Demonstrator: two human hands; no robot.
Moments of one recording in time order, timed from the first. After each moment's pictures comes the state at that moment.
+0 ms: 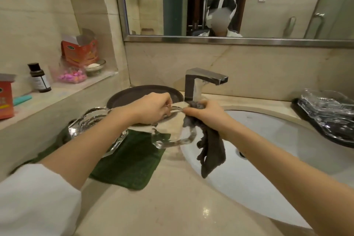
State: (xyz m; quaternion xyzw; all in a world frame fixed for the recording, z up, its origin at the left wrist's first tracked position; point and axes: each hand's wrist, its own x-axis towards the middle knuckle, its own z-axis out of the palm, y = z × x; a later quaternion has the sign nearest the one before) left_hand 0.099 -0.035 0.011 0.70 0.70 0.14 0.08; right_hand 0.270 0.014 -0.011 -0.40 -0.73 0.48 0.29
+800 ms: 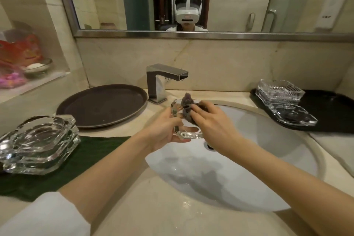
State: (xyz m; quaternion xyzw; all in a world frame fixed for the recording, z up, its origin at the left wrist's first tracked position) left_hand 0.212 -0.003 -0.042 0.47 0.45 0.47 0.59; right_hand 0.367 0.040 -0.051 -0.31 -0.91 -0.21 0.19
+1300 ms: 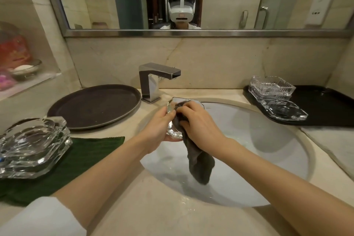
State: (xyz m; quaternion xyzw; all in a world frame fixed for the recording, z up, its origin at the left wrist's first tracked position) left_hand 0.222 -0.003 -0.049 0.49 0.51 0.50 0.51; right_hand 0.348 0.024 -0.048 -0.39 -0.87 0.03 0.29
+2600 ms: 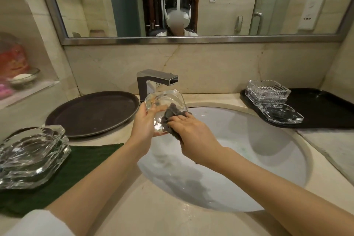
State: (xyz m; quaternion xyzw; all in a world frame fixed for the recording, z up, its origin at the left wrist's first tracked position) left_hand 0.208 0.005 -0.044 0.41 0.51 0.64 0.40; right_hand 0.344 0.011 -0.051 -0.33 -0.91 -0.04 0.23
